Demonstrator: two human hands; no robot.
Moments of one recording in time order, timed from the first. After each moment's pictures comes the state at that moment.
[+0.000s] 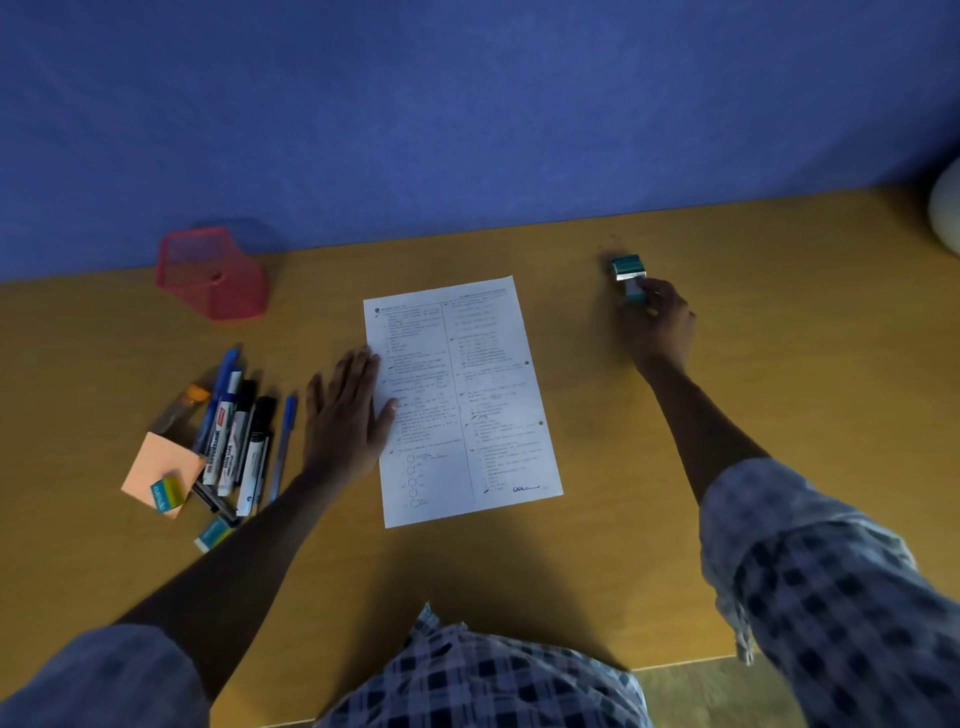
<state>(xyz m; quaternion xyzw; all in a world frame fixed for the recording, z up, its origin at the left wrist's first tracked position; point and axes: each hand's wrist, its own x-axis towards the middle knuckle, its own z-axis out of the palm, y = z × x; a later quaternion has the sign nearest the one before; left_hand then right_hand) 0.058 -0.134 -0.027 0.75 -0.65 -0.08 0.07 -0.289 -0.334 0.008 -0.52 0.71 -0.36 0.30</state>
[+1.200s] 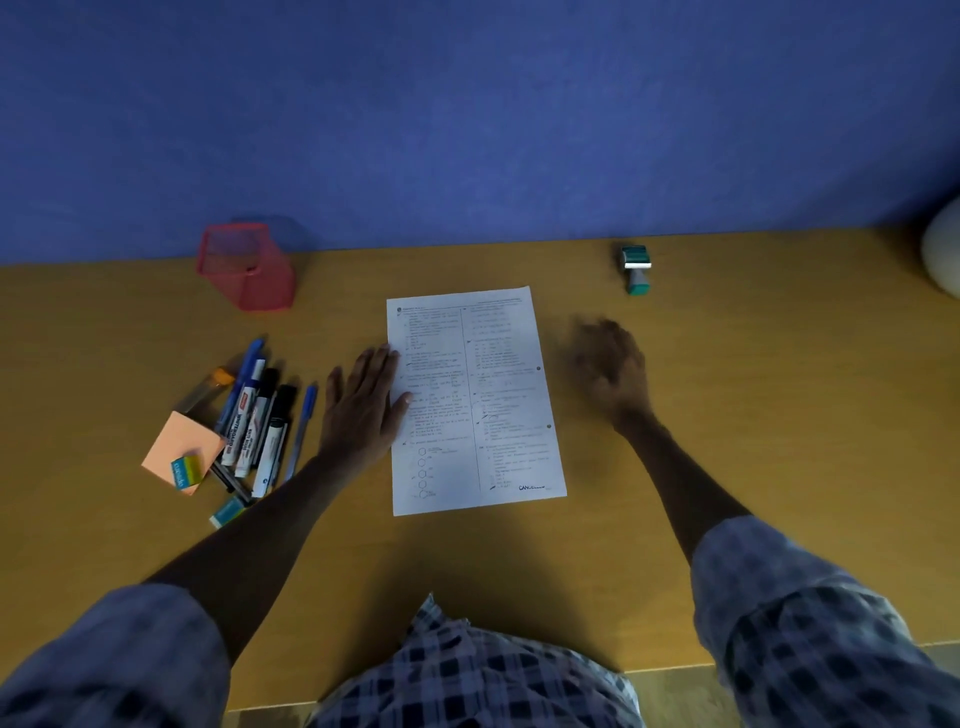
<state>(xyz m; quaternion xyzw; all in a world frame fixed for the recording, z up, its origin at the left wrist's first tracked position) 0.059 -0.137 -0.022 0.75 -0.65 -0.11 0.05 -0.268 -0.273 -0.003 -0.74 0.54 -0.26 0.29</state>
